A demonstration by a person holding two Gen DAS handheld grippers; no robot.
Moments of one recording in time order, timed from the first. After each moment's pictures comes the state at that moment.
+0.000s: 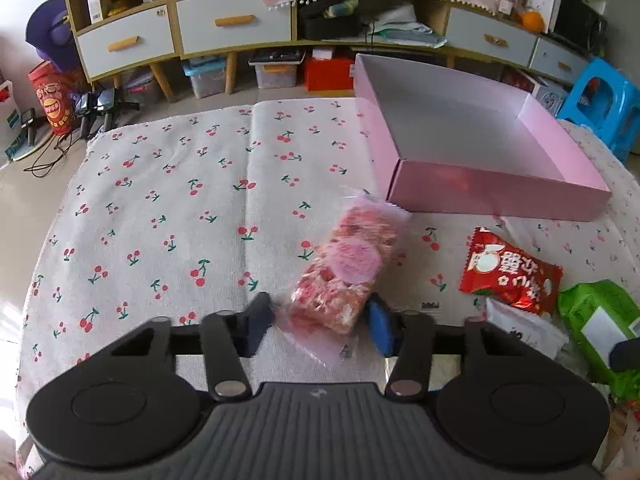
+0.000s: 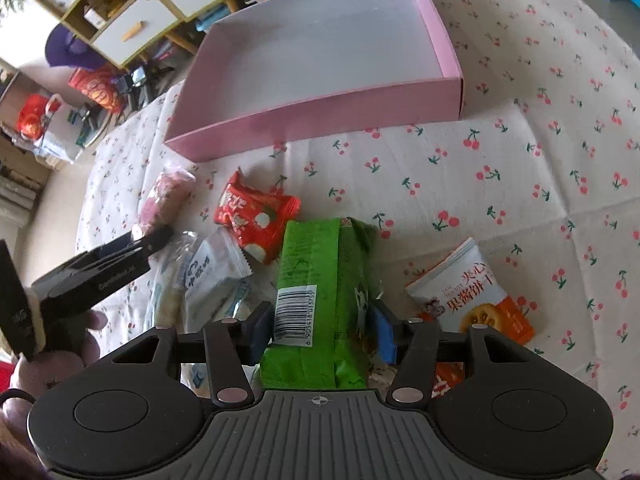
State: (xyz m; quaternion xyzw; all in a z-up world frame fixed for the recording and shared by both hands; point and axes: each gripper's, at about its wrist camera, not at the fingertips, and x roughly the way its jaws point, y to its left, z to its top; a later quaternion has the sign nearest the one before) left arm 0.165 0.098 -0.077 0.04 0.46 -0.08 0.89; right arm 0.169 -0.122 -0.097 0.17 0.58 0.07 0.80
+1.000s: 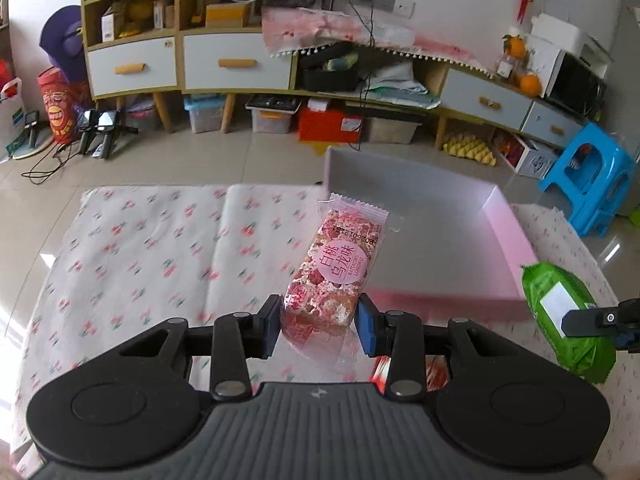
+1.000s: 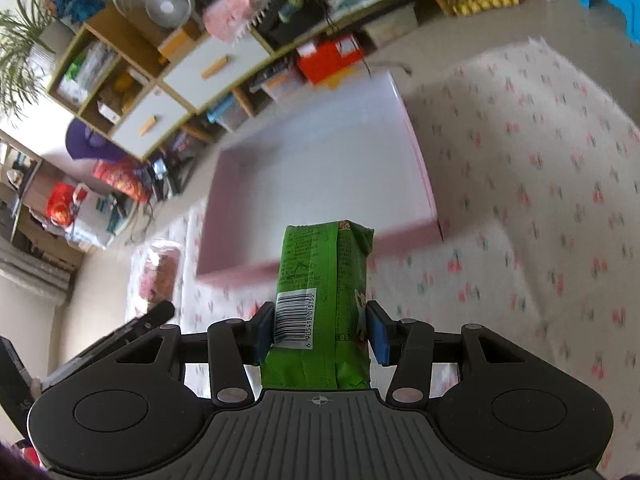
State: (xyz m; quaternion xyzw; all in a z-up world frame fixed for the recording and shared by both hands) left arm 0.192 0.066 -0.024 -0.03 0.41 -0.08 0.91; right arm 0.199 -0.173 -0.048 0.25 0.48 0.07 0.84
